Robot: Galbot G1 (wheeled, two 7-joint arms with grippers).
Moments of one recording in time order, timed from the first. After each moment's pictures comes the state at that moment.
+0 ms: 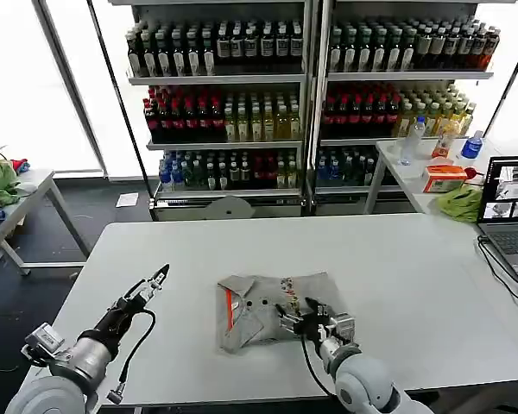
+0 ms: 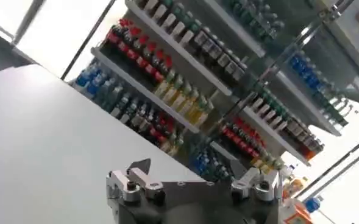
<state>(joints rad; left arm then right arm) 1.45 -1.20 -0.71 -2.26 -1.23 0.48 -0.25 -1.07 1.08 0.00 1.88 0.68 -0.45 0.28</state>
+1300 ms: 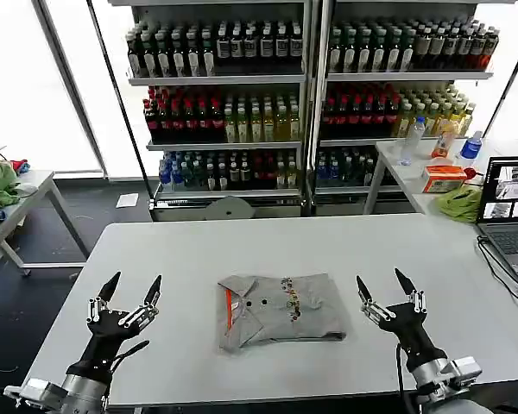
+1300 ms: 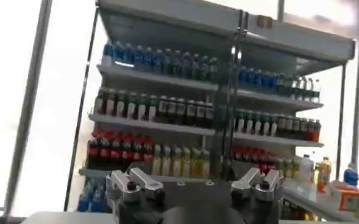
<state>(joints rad) 1.64 -1.33 -0.74 -2.25 -0.45 0.03 0.19 -1.58 1.04 0.57 2.15 0.50 0.04 0.03</state>
